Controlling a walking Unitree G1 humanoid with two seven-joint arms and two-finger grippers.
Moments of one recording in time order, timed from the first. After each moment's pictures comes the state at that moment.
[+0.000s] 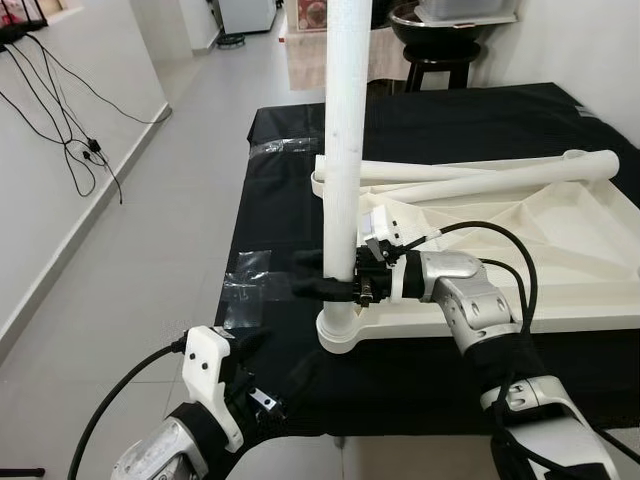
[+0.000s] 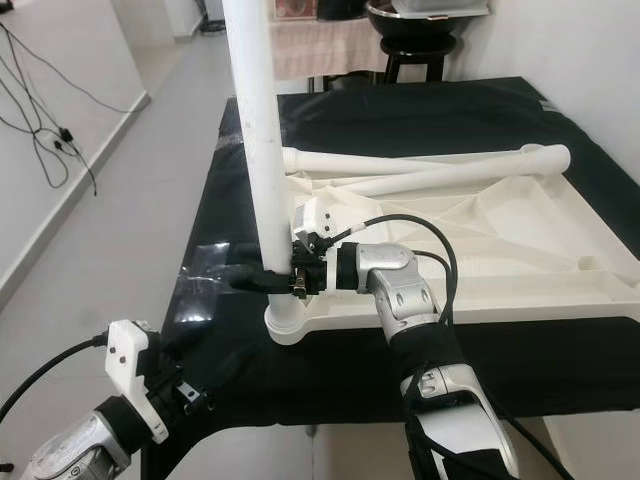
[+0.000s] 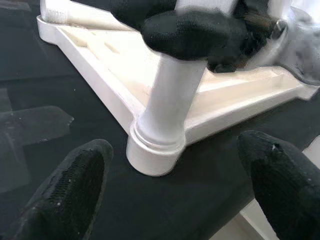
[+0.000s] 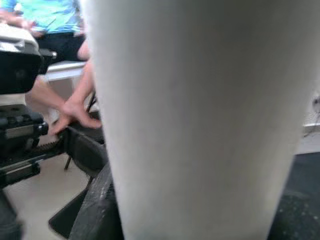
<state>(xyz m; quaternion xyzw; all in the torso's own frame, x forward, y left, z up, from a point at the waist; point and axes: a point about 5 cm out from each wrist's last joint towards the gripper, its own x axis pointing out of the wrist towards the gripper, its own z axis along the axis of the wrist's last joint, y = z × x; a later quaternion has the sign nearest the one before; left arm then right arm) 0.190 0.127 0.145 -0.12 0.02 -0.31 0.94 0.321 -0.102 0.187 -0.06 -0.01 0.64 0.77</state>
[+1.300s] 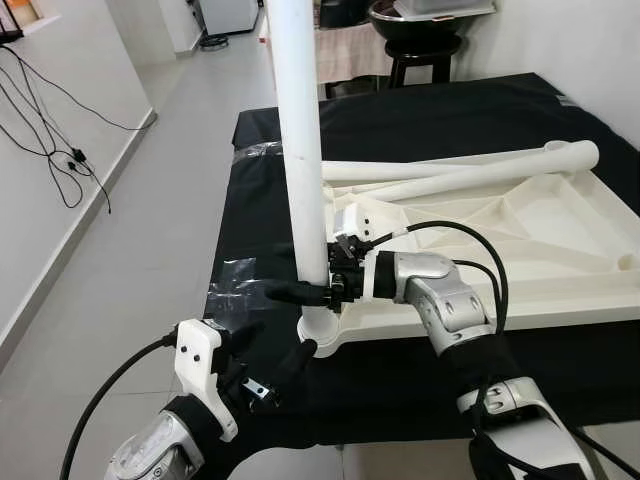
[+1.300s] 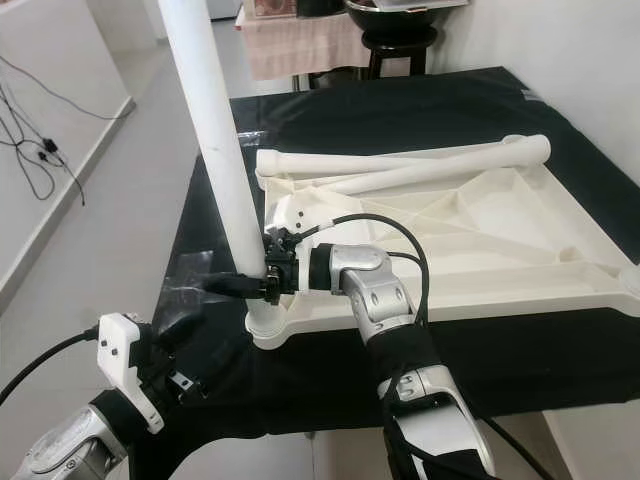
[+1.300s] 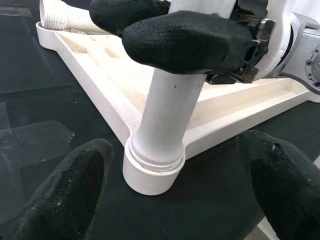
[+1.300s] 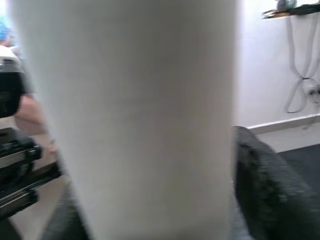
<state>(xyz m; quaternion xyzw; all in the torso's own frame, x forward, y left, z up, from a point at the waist) 0.195 0.131 0.146 -0.12 0.01 -0.31 0.94 0.335 -0.070 0.188 -0.02 0.01 0.65 0.76</state>
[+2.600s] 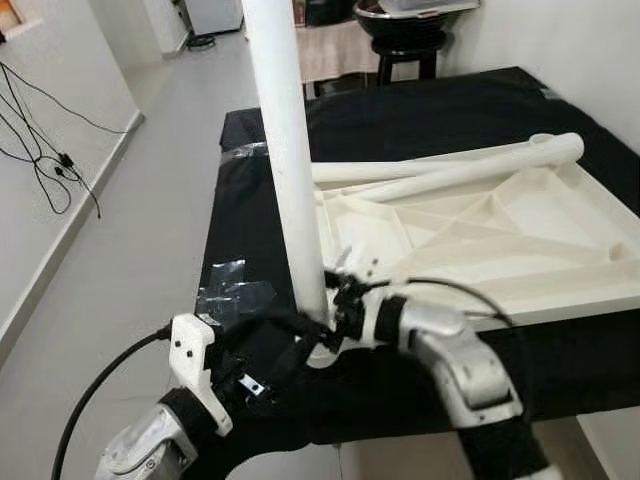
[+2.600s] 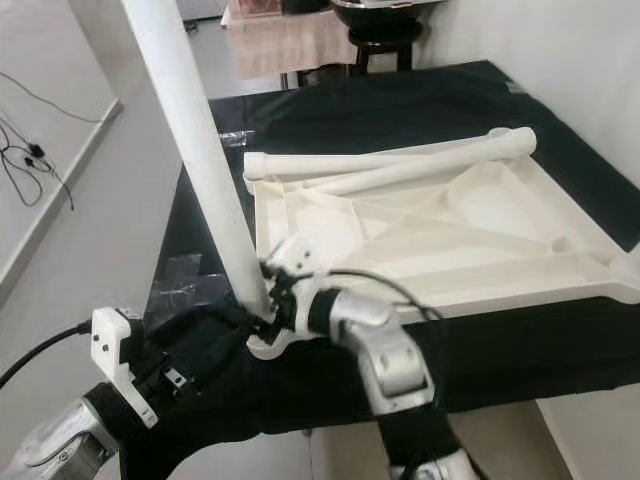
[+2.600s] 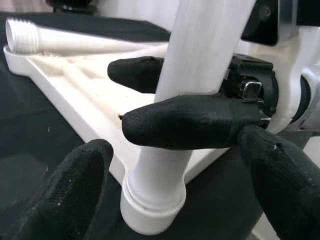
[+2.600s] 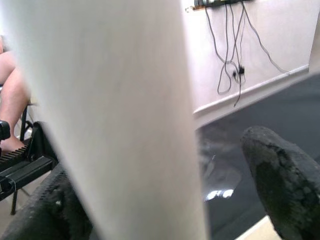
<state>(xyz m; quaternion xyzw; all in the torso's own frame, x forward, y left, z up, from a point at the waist) 0.199 0.136 0.156 -0.12 -0.02 -0.31 0.94 0.290 -0.072 0.176 -0.02 0.01 0.55 0.84</state>
